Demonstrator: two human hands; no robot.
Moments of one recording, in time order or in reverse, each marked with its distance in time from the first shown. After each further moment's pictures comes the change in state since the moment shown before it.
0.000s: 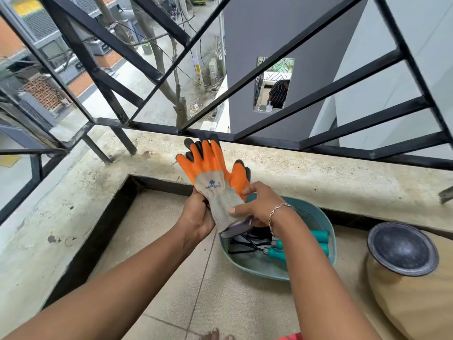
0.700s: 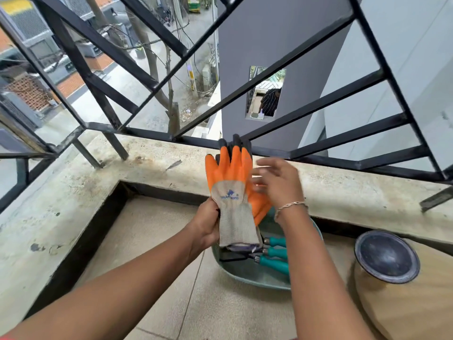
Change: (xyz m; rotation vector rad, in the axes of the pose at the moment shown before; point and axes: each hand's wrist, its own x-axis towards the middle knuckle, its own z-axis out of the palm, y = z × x) left_hand 0.003 -0.008 0.051 0.759 0.029 0.429; right_hand -0.004 -0.021 -0.025 0.367 0.437 -0.353
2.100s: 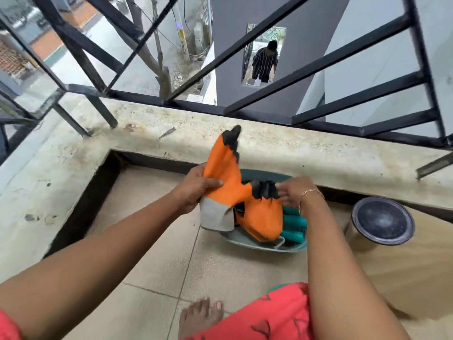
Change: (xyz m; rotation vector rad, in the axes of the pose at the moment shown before) left_hand -0.003 -0.035 -0.045 -0.162 -0.288 -0.347; right_hand -0.003 0.066 -0.041 -0.358 -0.092 0.337
